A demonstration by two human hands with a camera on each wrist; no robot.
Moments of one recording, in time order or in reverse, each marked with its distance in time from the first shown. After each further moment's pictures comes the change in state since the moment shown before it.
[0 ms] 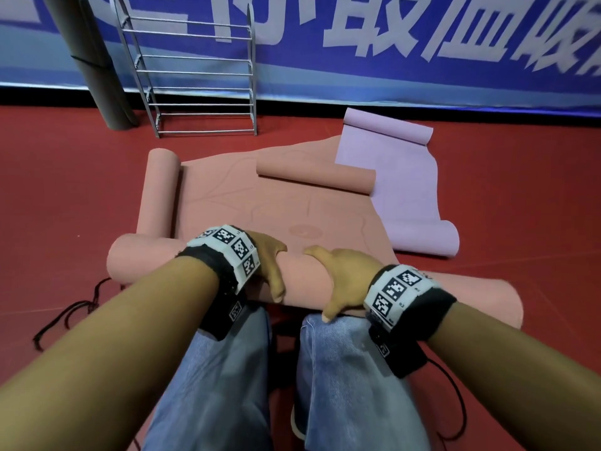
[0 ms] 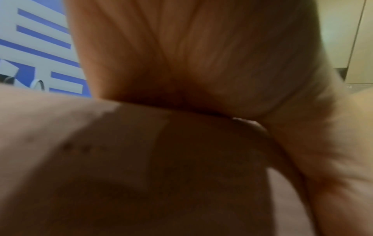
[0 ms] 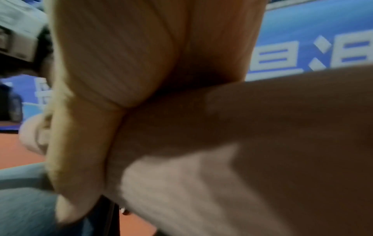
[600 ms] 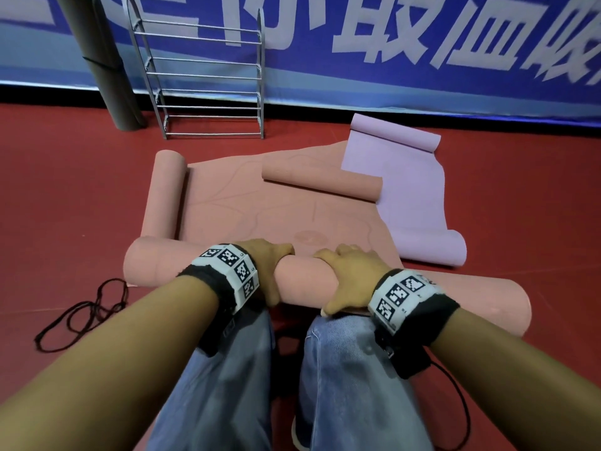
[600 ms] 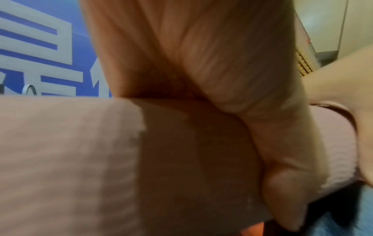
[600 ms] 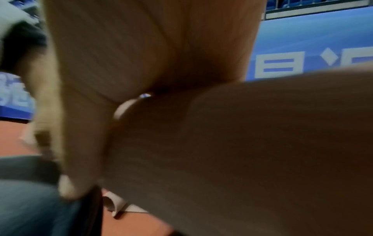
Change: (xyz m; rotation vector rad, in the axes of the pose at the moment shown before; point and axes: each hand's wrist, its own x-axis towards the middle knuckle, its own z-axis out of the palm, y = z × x) left_hand -0.003 -0.004 0.009 0.304 0.268 -0.048; right_hand 0.017 0.004 -0.004 -0.137 0.055 0.056
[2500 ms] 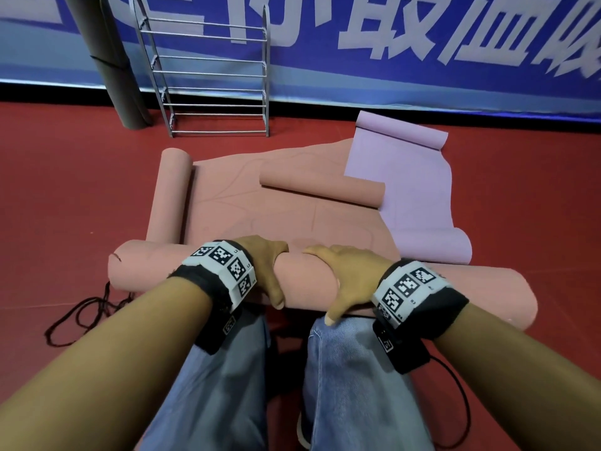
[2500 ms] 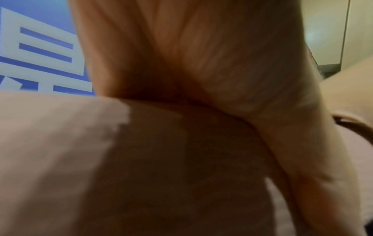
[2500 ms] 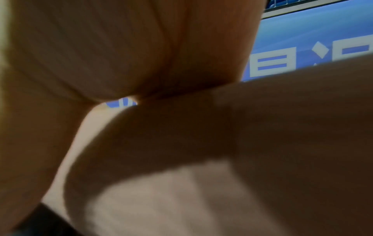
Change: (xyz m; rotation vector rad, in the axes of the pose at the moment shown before) left_hand -0.002 -0.015 -0.005 -0.140 -0.008 -0.025; right_hand 0.001 -0.003 -0.016 0.143 -0.084 -0.150
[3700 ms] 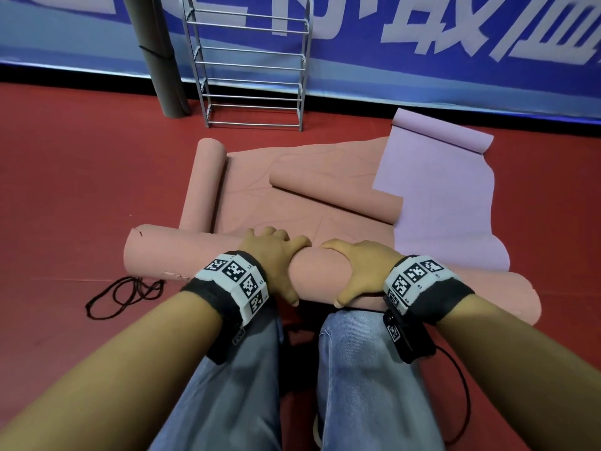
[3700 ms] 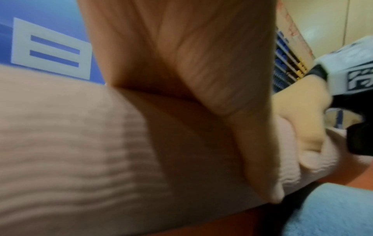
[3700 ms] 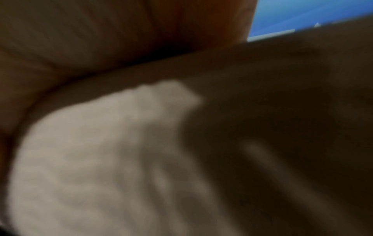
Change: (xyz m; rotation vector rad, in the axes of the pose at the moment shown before) left_hand -0.023 -0.020 0.017 0.384 0.285 -0.058; right_hand 0.050 -0.006 0.002 0.064 -0.006 -0.017
